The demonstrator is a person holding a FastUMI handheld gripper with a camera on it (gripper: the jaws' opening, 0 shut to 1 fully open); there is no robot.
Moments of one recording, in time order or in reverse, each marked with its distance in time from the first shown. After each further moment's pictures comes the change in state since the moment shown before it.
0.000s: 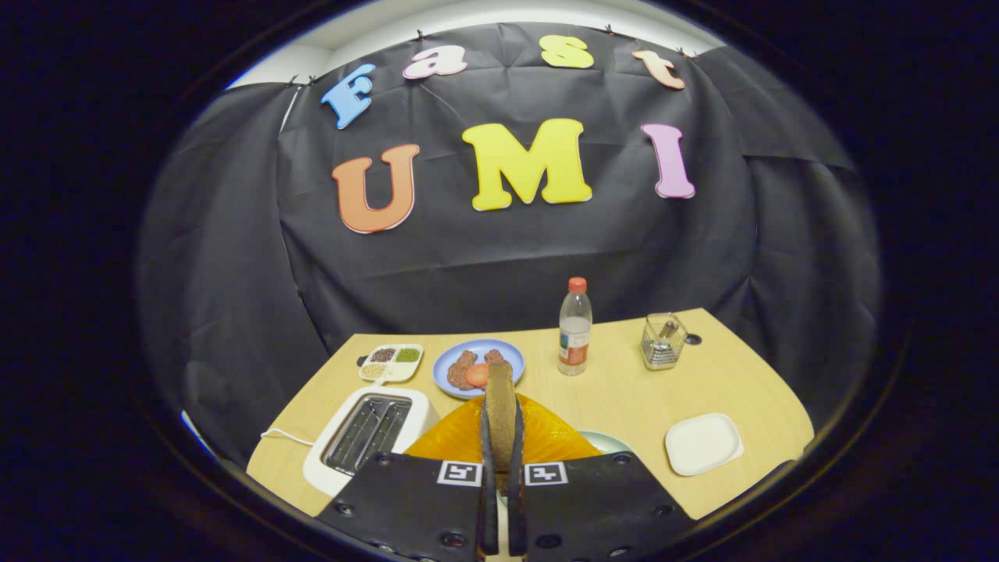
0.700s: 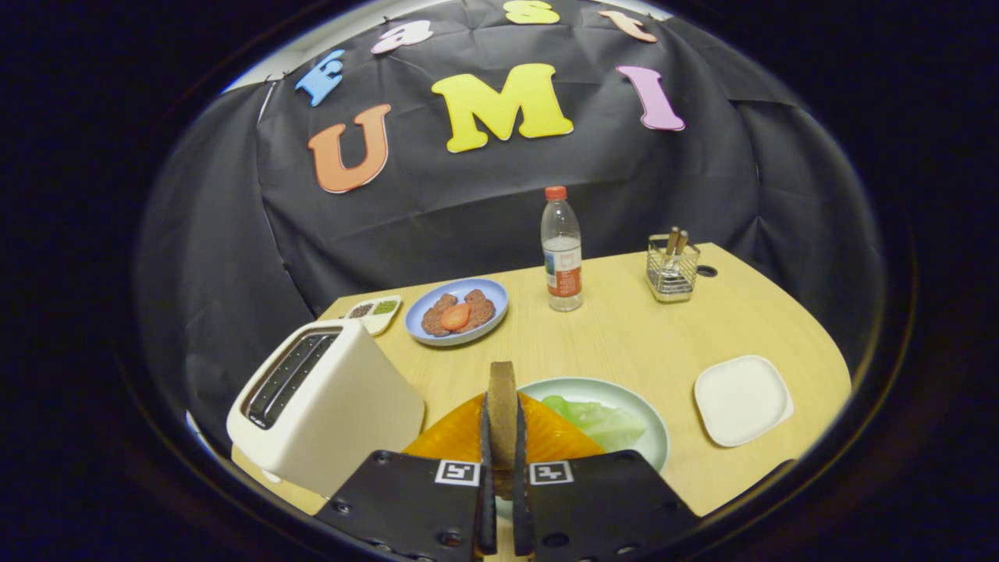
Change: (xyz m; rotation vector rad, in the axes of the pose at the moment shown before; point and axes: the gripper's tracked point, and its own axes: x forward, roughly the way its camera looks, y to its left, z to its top) arm 0.058 -0.049 -0.089 0.049 0.113 0.016
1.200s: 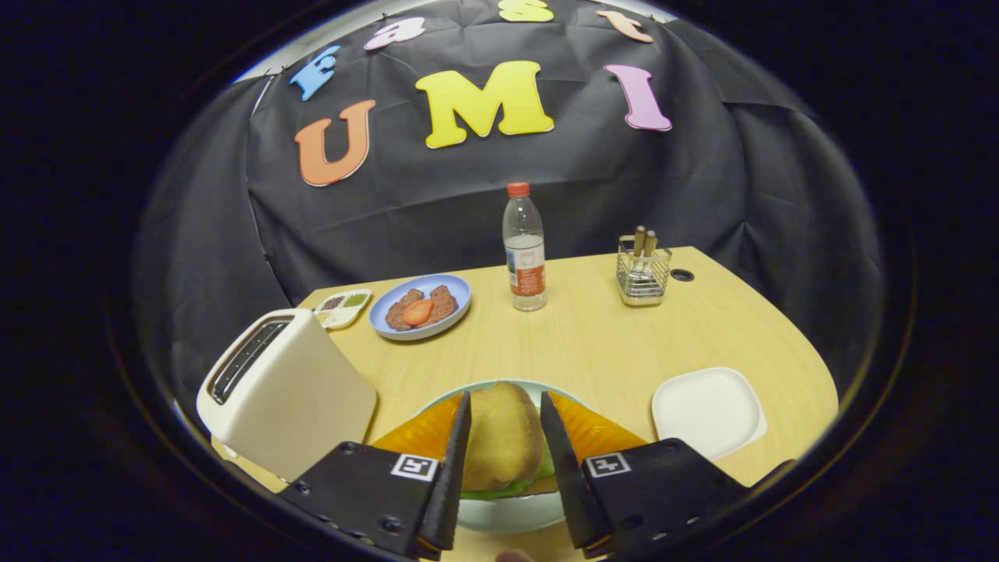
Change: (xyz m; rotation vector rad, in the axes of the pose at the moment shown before) arm 0.008 -0.058 0.003 -0.020 0.009 -0.046
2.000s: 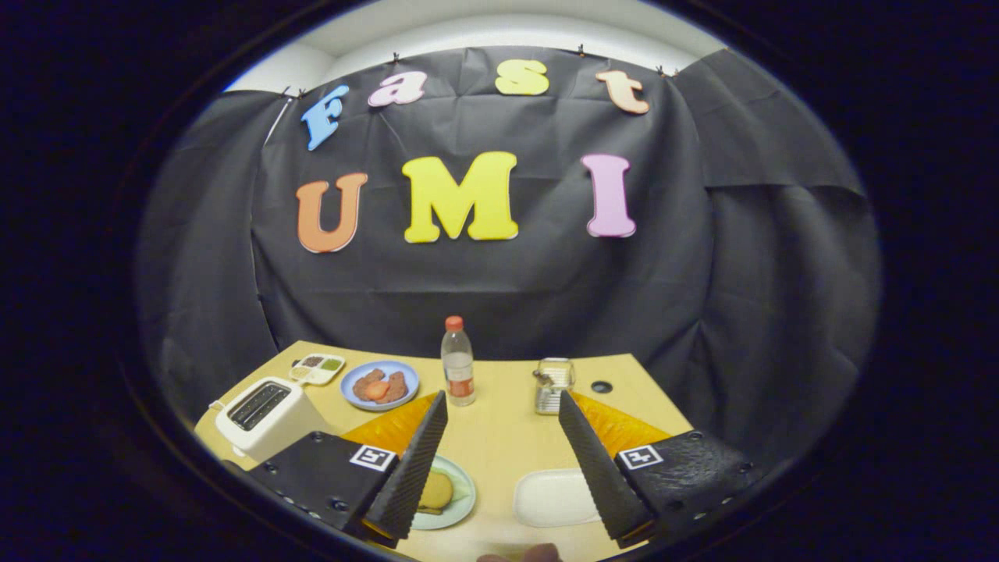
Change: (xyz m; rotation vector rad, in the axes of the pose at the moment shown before) arm -0.137 -0.105 0.169 -0.128 -0.301 -0.066
